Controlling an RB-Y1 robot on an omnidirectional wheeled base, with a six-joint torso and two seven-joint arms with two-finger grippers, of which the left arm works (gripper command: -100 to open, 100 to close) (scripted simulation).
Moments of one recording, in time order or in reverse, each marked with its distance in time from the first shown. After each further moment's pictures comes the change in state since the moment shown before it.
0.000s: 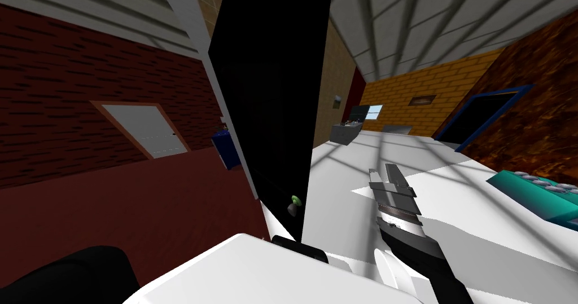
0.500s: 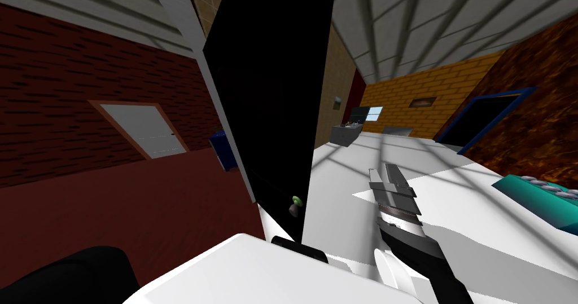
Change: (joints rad) arm 0.014 0.024 -0.001 -0.014 -0.013 -0.001 -0.020
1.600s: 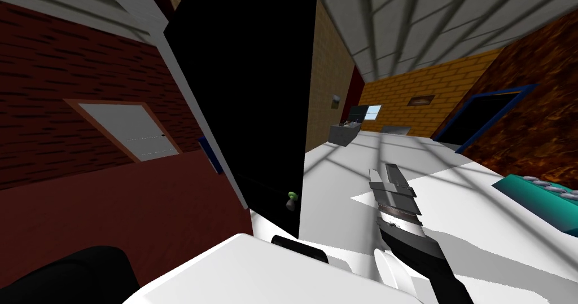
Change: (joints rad) arm -0.009 -0.019 -0.003 -0.021 0.004 0.033 0.012
